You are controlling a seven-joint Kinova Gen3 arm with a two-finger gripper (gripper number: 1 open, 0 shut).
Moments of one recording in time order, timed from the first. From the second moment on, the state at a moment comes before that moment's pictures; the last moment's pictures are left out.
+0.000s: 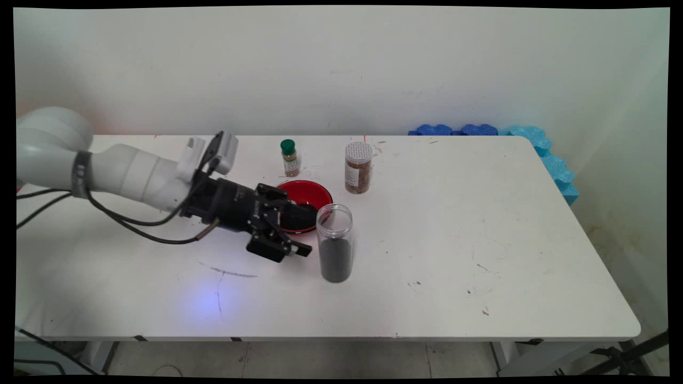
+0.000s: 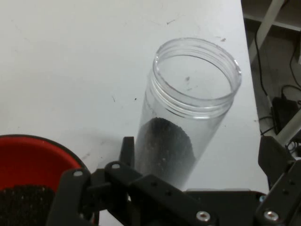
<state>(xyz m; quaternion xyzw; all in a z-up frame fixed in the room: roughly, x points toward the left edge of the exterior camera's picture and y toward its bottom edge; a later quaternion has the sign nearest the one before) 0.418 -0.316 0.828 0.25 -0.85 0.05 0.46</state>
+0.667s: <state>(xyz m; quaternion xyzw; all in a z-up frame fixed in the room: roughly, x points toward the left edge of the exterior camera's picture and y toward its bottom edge) 0.393 -0.331 0.802 0.25 -0.84 0.05 0.47</state>
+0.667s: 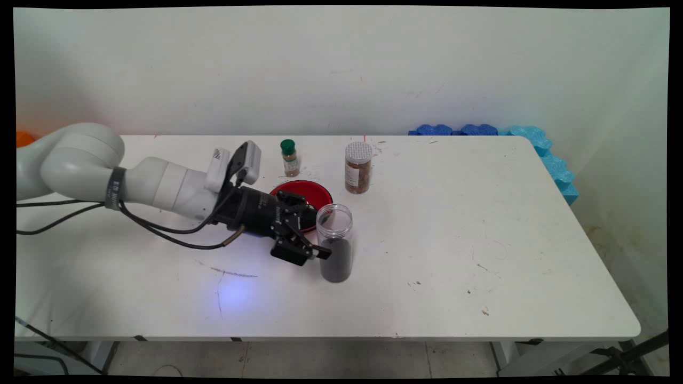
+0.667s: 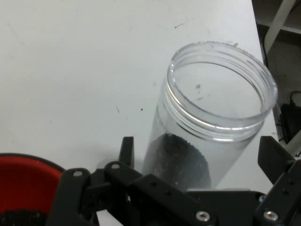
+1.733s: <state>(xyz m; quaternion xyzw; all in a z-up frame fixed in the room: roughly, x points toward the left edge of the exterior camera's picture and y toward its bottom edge) 0.374 -0.339 0.790 0.24 -0.84 0.06 0.48</state>
